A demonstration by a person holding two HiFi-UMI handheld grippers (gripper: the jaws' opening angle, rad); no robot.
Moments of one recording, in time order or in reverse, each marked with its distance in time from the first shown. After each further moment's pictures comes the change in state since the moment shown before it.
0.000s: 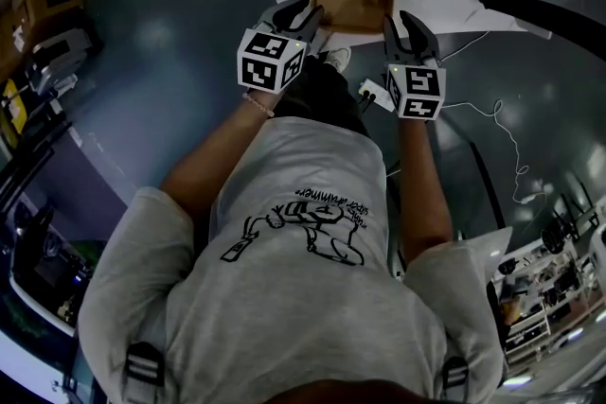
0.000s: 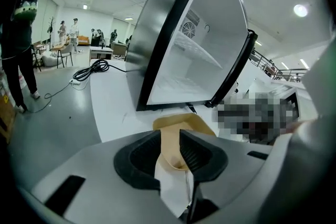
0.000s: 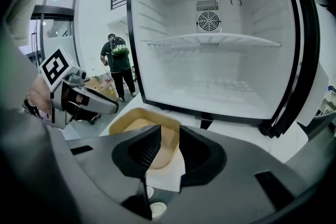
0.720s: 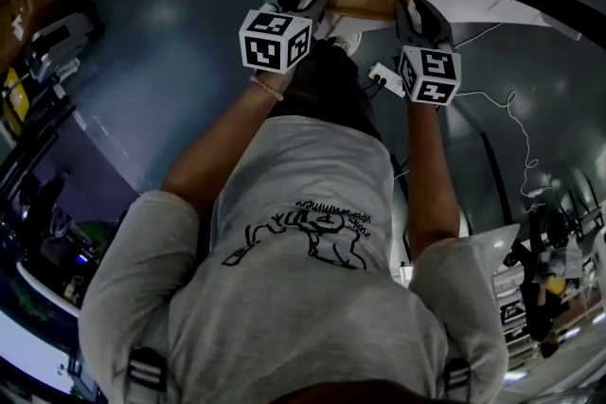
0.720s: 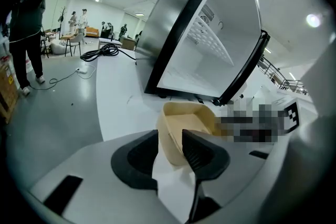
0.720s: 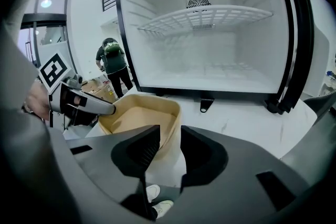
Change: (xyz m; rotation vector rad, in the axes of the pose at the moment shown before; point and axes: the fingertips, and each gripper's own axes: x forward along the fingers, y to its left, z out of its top) left arm 0.027 0.019 -0.033 -0.114 0.009 0.023; right arm 0.030 -0.008 -0.041 0.073 0.022 0.012
